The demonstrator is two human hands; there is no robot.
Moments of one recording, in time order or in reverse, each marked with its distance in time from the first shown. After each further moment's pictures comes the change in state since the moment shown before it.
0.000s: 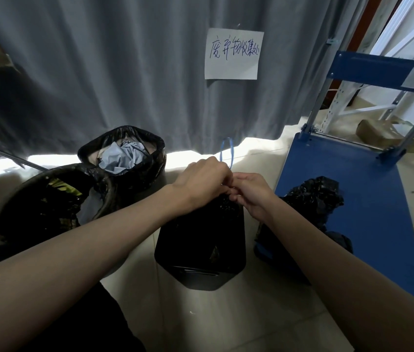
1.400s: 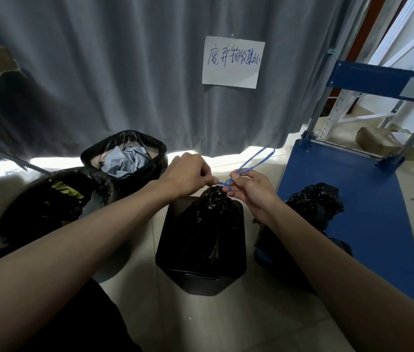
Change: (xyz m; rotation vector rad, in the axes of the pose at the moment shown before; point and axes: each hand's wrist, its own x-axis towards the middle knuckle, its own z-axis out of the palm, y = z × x) left_hand 0.015 -0.054 0.009 -0.187 0.071 -0.131; right_hand 0.008 -0.001 -0.008 0.034 0.009 -0.131
